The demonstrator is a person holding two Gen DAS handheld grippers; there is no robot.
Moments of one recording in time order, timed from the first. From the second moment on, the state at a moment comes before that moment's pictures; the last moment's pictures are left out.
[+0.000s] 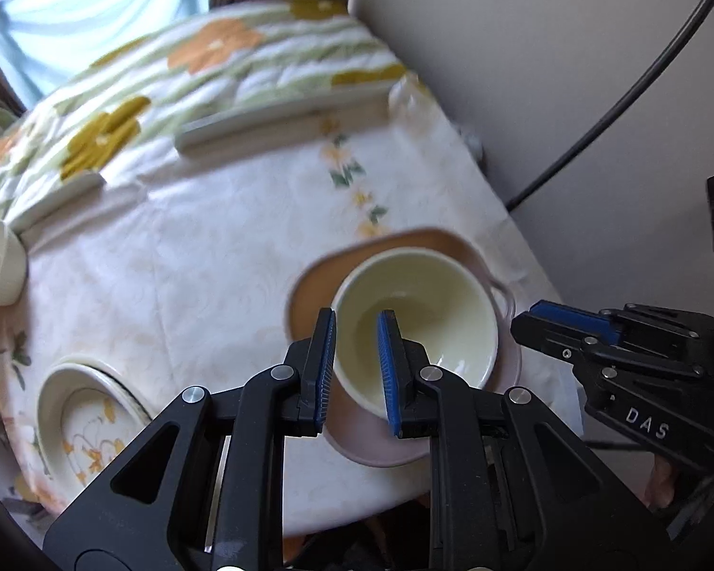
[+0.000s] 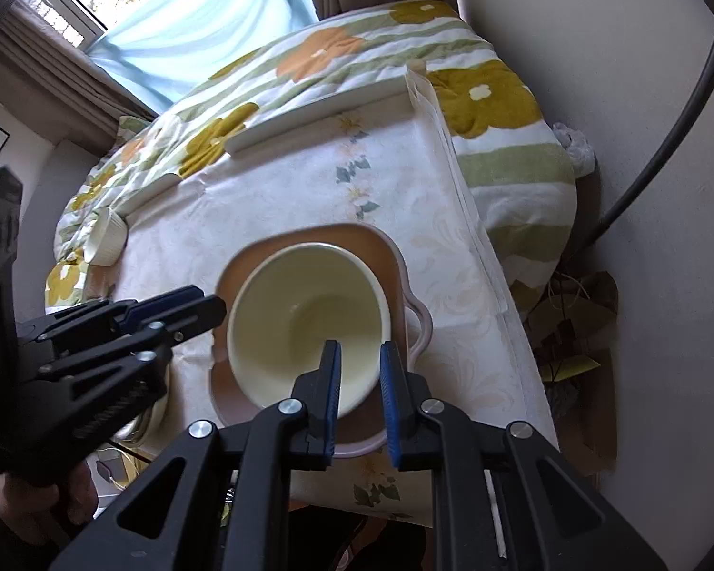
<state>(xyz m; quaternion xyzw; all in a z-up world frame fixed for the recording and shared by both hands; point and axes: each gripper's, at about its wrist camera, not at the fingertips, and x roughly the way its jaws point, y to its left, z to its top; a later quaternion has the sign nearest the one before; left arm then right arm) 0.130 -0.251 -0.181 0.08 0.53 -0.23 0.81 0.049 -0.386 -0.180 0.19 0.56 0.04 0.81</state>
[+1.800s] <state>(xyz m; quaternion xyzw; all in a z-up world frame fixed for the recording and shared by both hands) 0.317 0.212 -0.273 -0.29 0.52 0.07 0.80 0.373 0.024 -0.245 0.05 0.60 0.33 0.73</state>
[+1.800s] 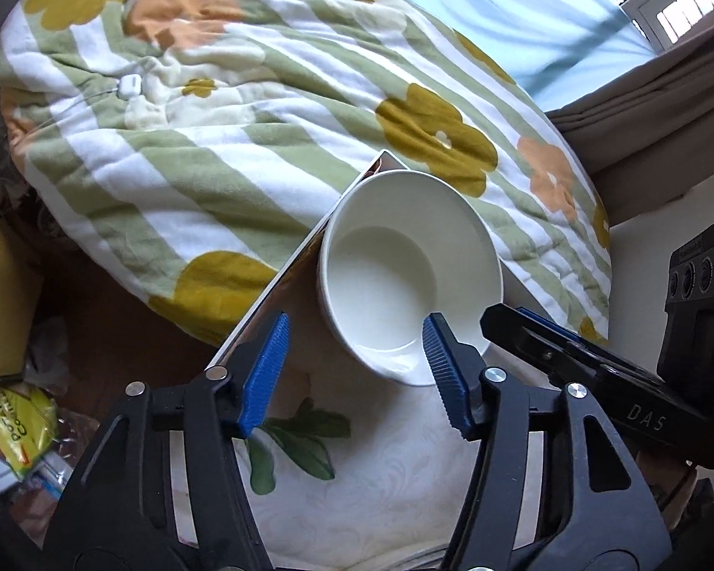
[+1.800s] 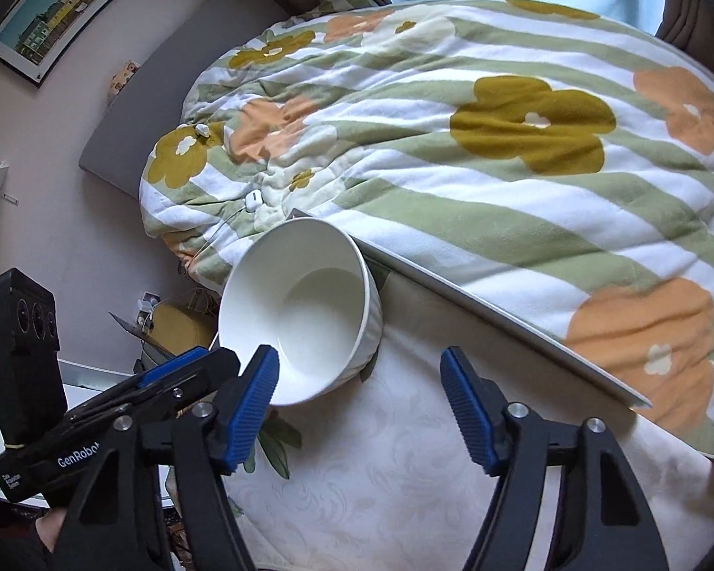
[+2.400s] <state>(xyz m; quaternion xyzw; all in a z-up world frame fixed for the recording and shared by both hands) 0.330 0.209 -0.290 -0.25 0.52 0.08 0.81 0.377 0.038 -0.276 0.07 0.60 0.33 0.73</state>
